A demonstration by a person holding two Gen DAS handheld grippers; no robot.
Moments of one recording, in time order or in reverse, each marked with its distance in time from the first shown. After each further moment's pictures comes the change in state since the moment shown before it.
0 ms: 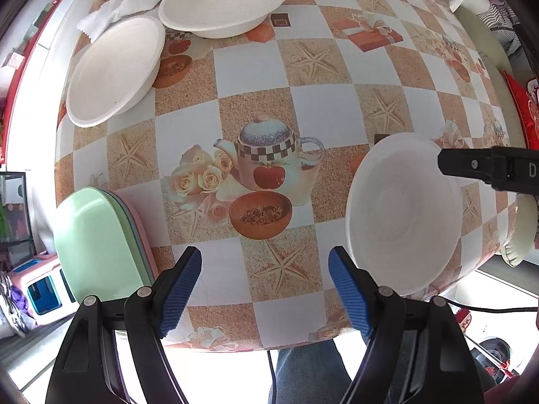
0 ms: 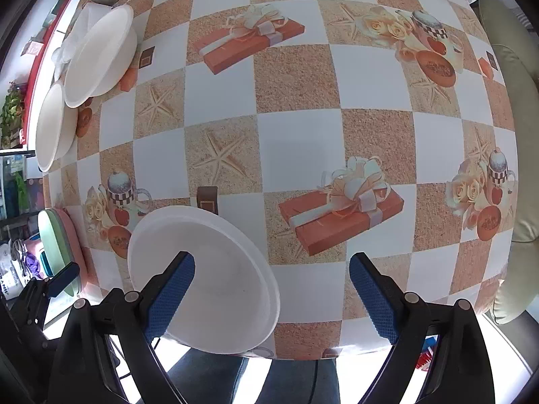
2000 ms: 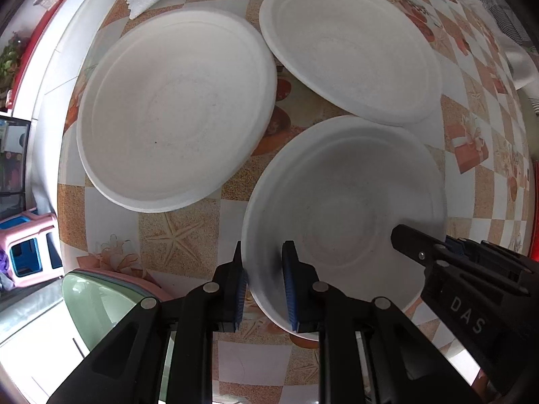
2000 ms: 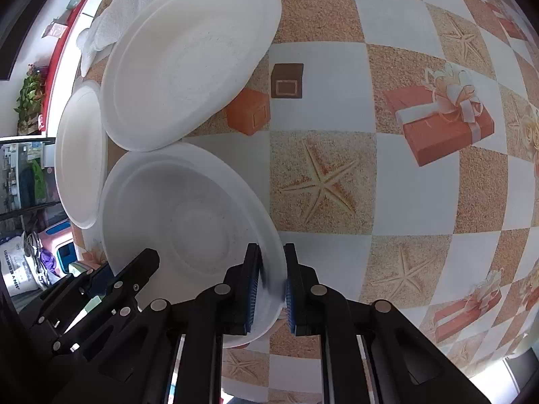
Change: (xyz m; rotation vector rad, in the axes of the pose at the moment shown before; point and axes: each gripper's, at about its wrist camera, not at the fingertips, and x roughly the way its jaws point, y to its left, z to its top) left arm 0.038 0.076 0.103 -0.251 0.039 -0.022; right arm 0.049 0.179 0.085 -0.103 0.020 0.075
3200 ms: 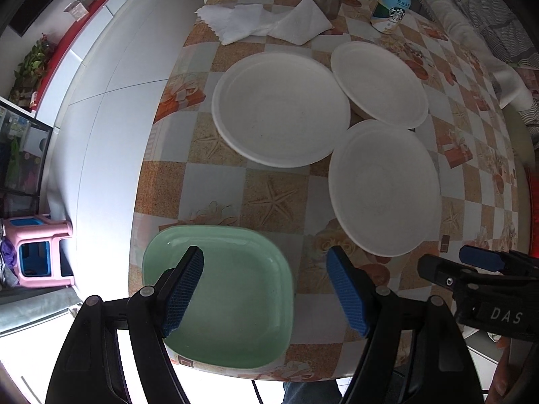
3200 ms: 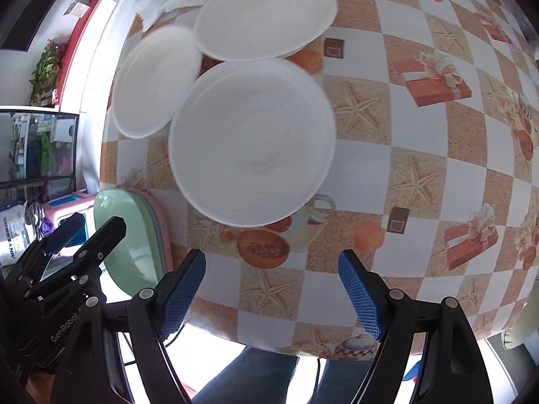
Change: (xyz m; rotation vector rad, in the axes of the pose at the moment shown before) left arm -0.070 0.070 -0.061 -0.023 -0.187 0.017; right arm -0.049 0.040 -0.078 -0.049 -0.017 -0.009
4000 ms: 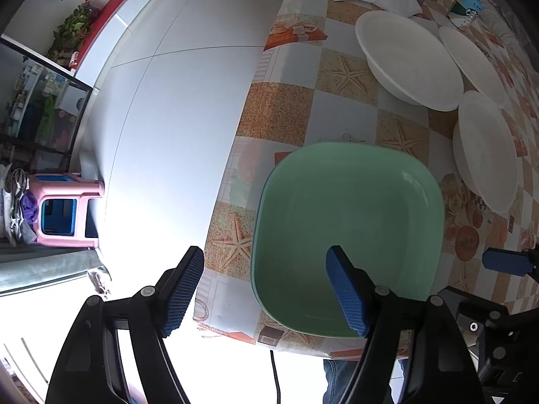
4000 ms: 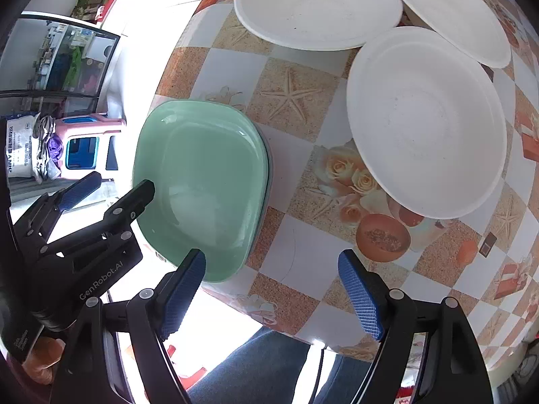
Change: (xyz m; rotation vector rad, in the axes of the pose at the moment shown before) left arm 0.025 0.099 -0.068 -0.119 0.062 0.136; right arm 0.050 0.124 -0.020 -0.312 0.130 0.027
